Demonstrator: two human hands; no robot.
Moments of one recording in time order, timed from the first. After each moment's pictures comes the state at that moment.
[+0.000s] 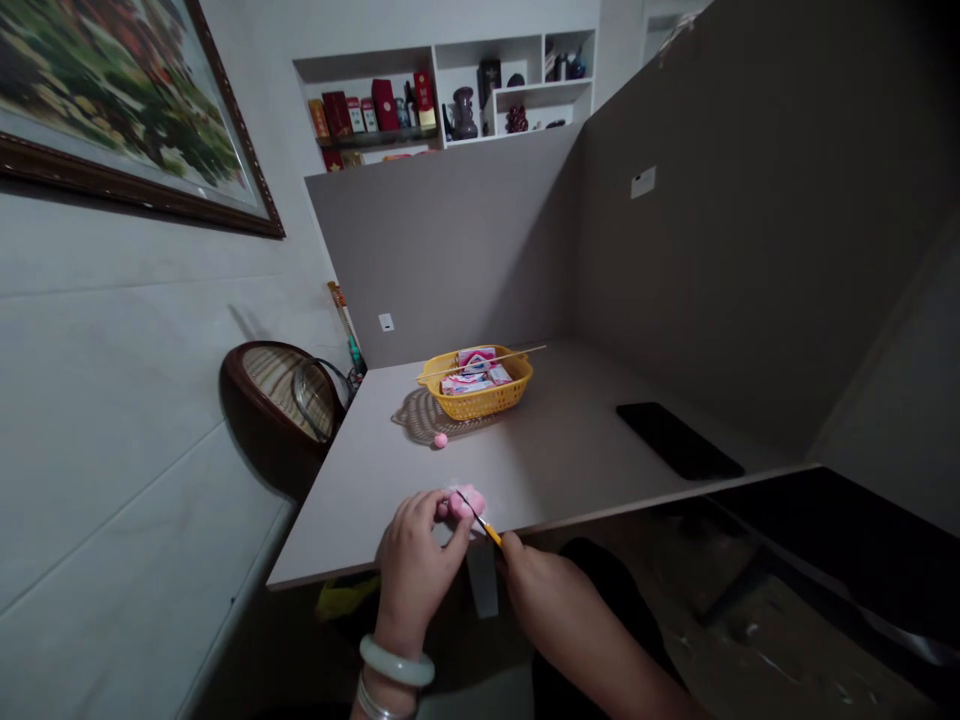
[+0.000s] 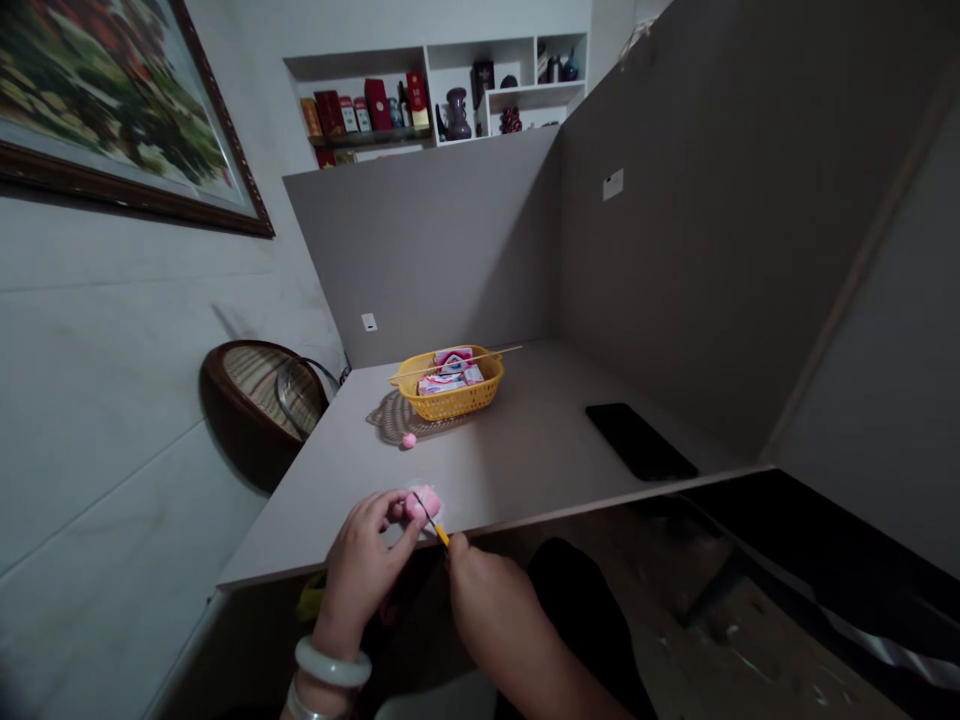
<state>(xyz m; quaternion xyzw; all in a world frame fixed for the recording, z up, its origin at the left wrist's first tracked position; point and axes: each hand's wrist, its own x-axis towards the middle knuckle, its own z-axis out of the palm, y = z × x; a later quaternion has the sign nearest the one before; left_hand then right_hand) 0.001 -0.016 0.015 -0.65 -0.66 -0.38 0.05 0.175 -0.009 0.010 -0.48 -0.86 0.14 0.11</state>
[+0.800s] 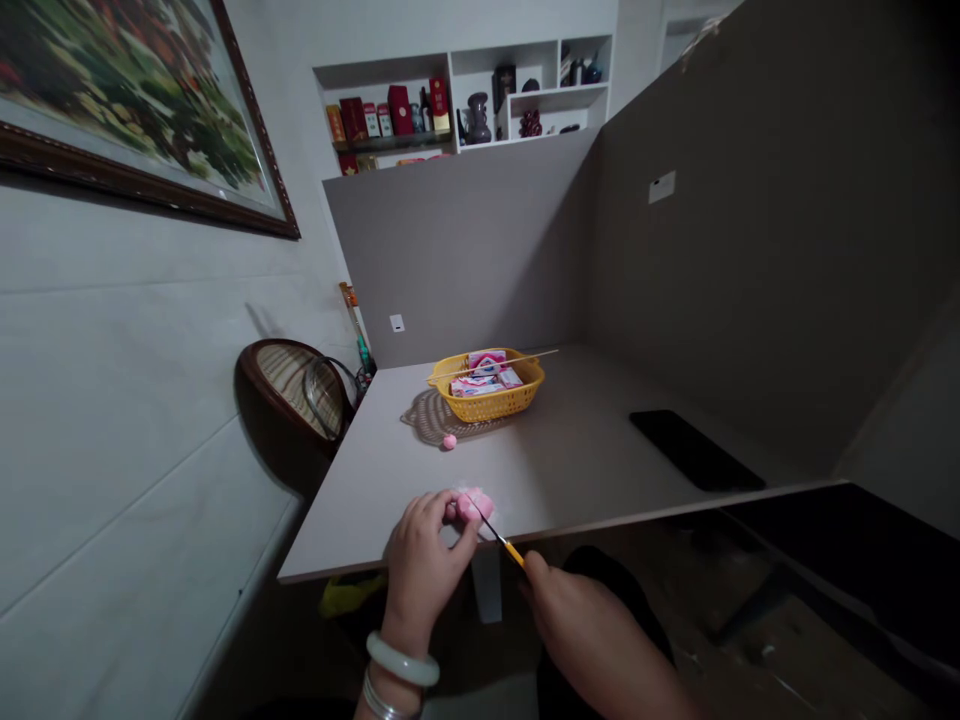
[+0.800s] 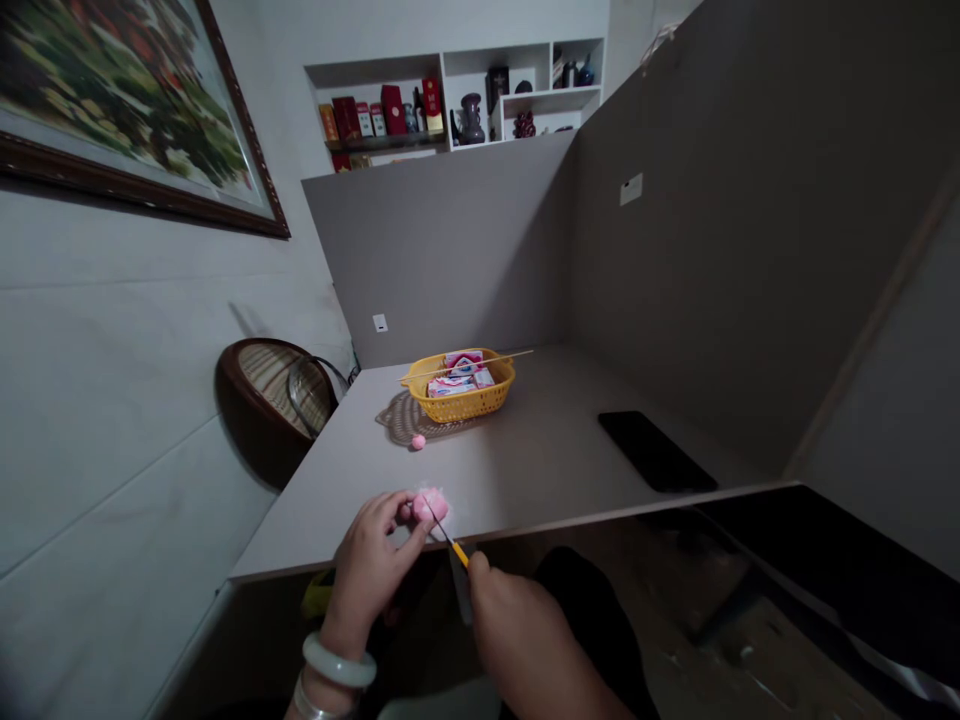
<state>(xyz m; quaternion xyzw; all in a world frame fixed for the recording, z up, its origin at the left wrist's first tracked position) 0.000 -0.015 0.014 -0.65 -0.65 -0.37 0.06 0.188 -0.016 0.012 -0.48 -0.87 0.12 0.08</state>
